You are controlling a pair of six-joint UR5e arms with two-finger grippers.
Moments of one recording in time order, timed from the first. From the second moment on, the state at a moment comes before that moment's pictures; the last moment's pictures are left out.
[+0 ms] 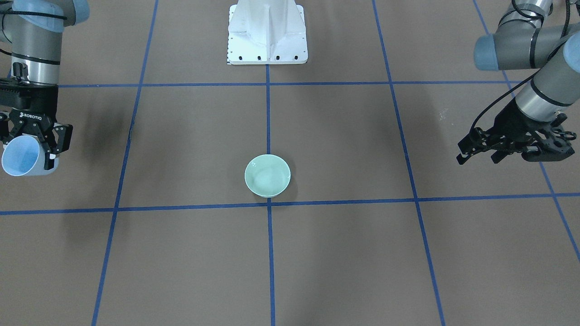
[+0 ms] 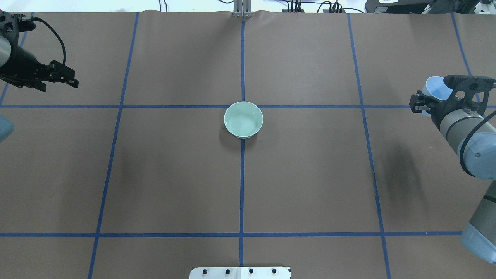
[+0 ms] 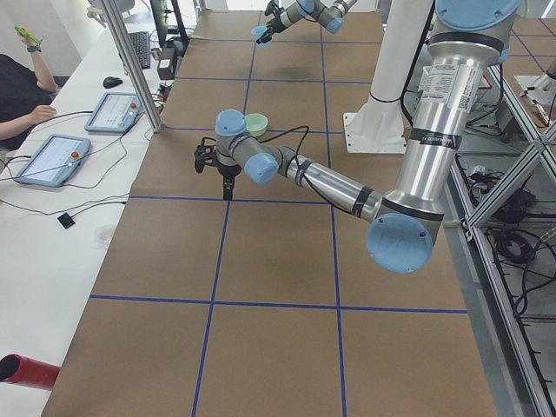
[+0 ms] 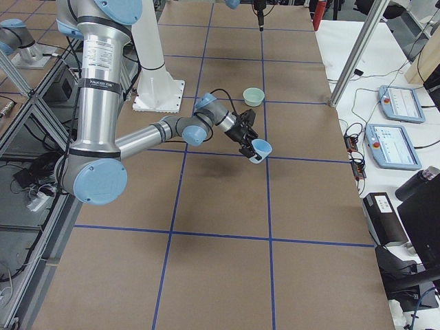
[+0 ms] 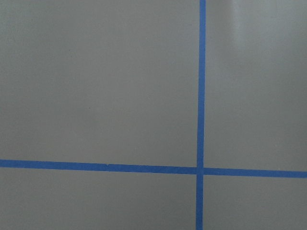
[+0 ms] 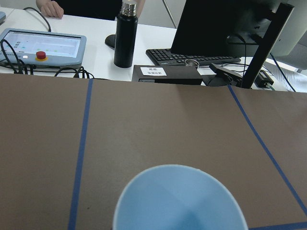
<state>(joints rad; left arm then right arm) -1.09 -1.79 -1.74 -1.89 -2.22 -0.86 0.66 -1.70 1.94 -1.00 1.09 1.17</state>
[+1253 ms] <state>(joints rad) -1.08 -1.77 -1.77 -1.89 -2.22 -0.90 0.65 -1.73 1.51 -0.42 1.00 1.05</state>
